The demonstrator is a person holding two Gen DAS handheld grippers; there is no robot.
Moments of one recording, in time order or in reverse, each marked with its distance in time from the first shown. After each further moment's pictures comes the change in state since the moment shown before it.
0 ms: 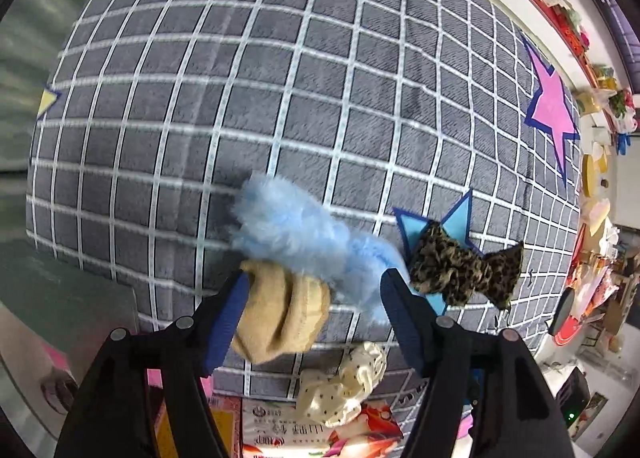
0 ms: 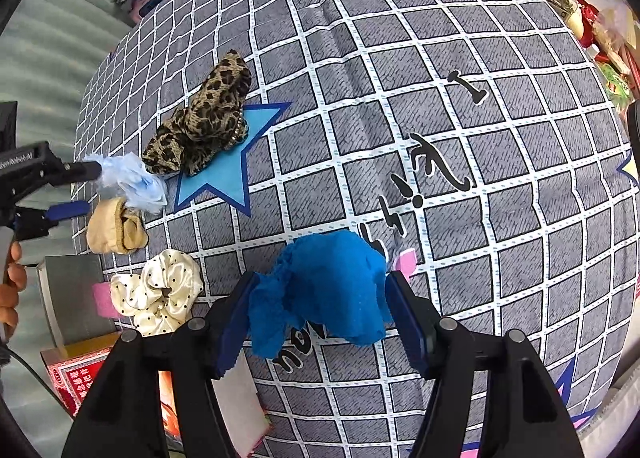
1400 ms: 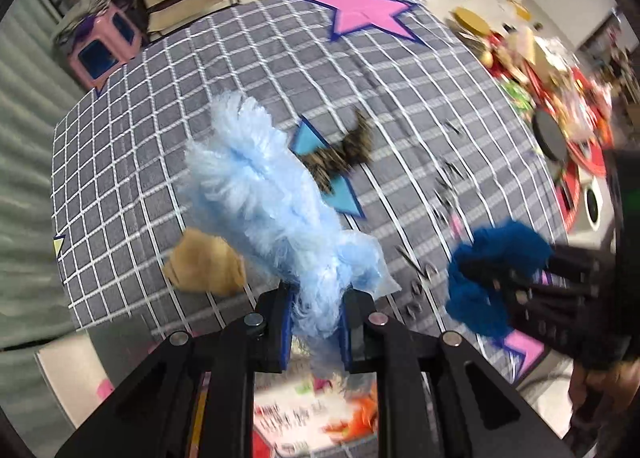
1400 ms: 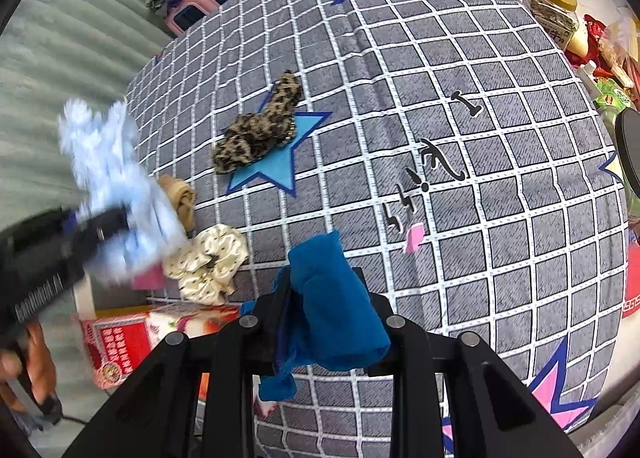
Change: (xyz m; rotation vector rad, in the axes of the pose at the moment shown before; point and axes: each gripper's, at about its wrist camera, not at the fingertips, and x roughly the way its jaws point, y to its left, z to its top) left arm -0.033 -0.133 -0.181 0.643 -0.223 0.105; right arm -0.060 0.014 -0.025 -0.052 -0.065 0.084
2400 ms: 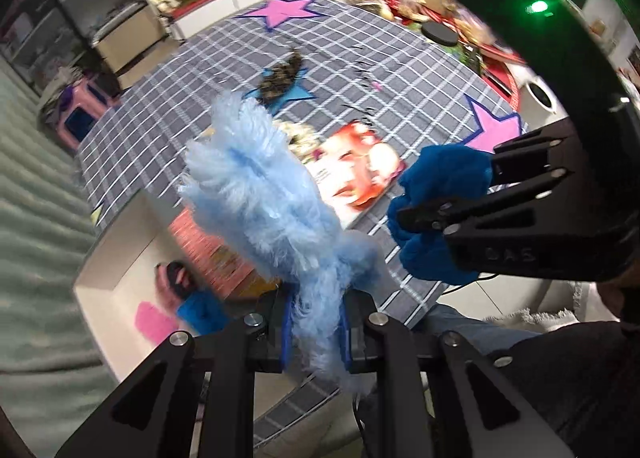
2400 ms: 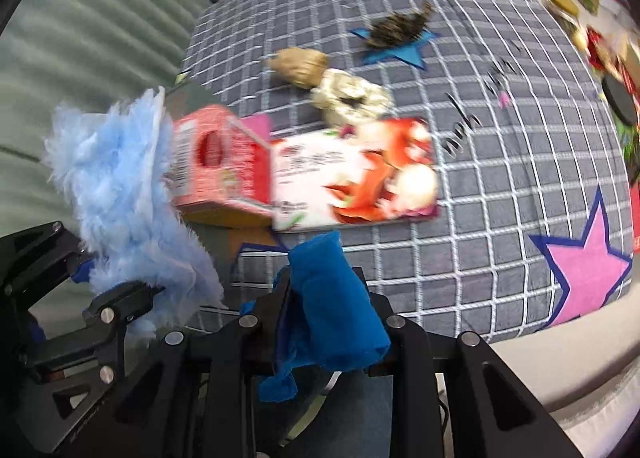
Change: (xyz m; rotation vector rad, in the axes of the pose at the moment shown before) left arm -0.097 0.027 -0.224 0.289 -0.136 -0.004; right arm -0.031 0.171 -0.184 -0.104 0.006 -0.052
